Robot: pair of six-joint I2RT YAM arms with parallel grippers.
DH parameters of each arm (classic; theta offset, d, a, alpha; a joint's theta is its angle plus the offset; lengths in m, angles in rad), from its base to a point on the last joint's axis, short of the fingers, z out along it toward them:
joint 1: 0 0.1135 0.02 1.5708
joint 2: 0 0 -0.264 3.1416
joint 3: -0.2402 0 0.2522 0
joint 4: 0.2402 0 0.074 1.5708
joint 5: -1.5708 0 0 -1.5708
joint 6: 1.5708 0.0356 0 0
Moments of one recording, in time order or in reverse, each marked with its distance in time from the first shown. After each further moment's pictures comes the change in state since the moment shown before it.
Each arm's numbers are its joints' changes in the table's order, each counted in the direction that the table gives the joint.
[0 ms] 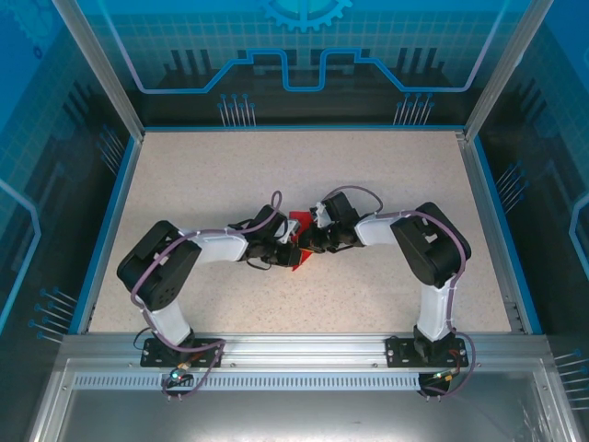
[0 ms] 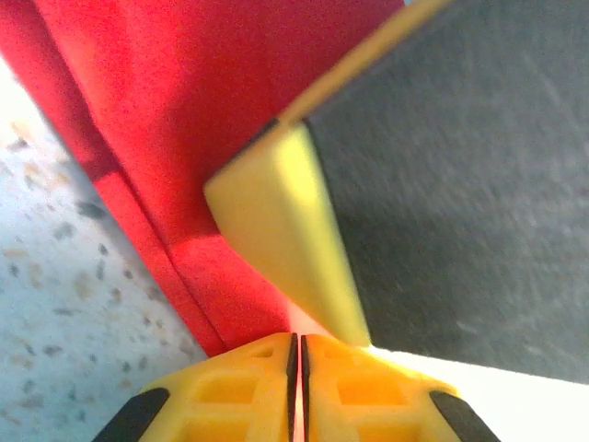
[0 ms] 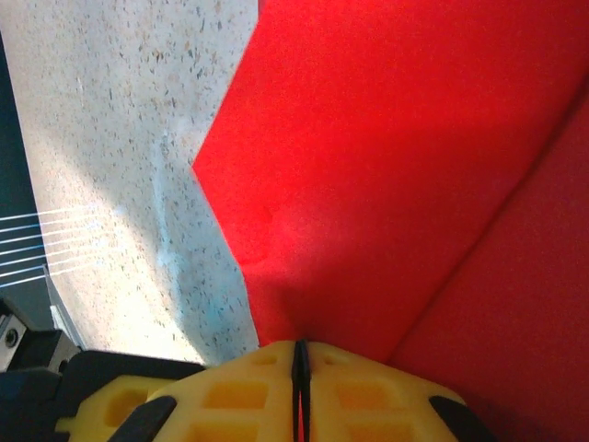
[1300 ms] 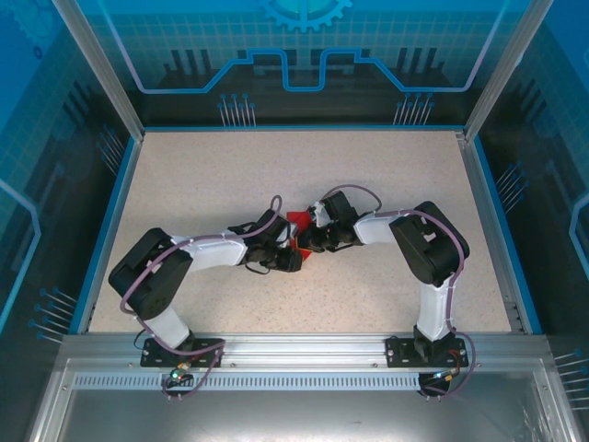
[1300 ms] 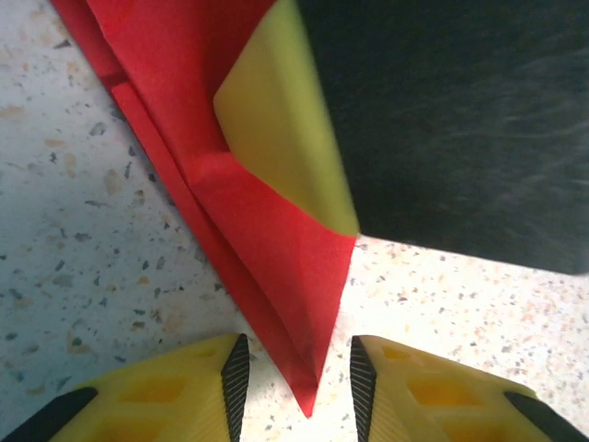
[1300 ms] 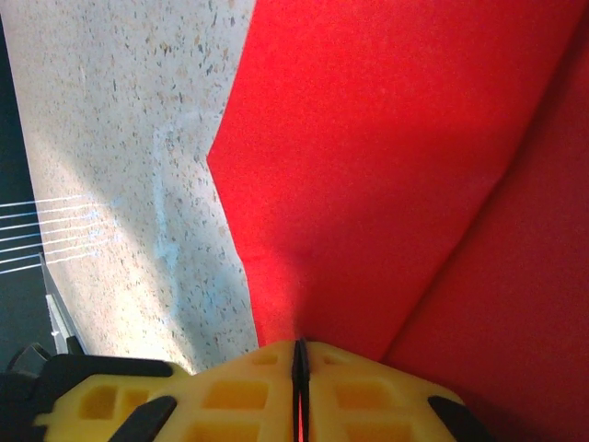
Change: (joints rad) left arm -0.047 0.058 -0.005 0.116 0.113 -0.048; right arm -0.001 -0.016 -0.019 0.012 0.017 -0.033
